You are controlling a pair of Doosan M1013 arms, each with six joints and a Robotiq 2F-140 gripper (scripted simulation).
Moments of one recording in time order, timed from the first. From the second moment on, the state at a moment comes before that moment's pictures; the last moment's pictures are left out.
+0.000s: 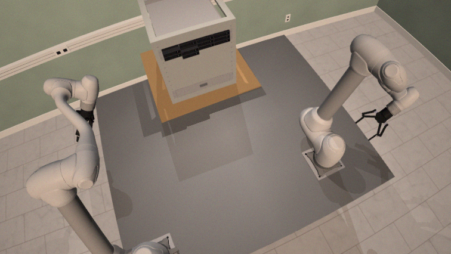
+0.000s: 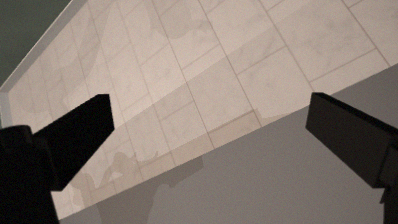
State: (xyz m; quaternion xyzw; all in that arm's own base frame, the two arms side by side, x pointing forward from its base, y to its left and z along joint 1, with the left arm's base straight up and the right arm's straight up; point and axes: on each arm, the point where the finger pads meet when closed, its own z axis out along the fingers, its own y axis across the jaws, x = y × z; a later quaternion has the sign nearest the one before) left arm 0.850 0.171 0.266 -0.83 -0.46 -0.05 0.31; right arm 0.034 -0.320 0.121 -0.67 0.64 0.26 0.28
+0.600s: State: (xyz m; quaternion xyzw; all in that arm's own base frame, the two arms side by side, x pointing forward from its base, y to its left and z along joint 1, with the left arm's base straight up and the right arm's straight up) left arm 0.849 0.170 0.266 -0.83 -0.45 -0.05 0.31; right arm 0.034 -0.320 0.121 -0.67 0.64 0.26 0.28
